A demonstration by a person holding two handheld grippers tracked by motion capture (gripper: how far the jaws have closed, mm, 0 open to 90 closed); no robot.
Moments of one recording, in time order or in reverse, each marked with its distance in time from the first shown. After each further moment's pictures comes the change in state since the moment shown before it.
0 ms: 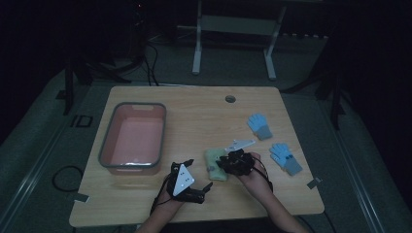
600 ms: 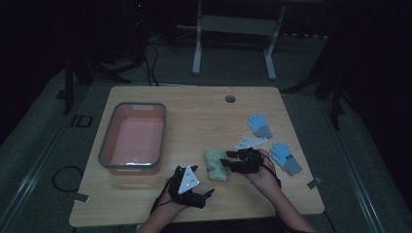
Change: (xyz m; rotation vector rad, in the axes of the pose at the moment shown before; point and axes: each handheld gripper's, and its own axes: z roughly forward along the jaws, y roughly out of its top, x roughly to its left) left arm -0.006 0.010 -0.003 0.145 -0.121 -0.022; right arm -0.015 -0.002 -0.023 -0.085 0.048 -0.029
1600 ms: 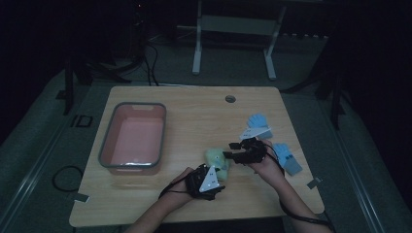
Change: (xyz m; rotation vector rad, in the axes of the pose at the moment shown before) left arm -0.006 0.031 0.042 0.131 -0.132 0.359; right arm -0.034 0.011 0.003 0.002 0.067 0.003
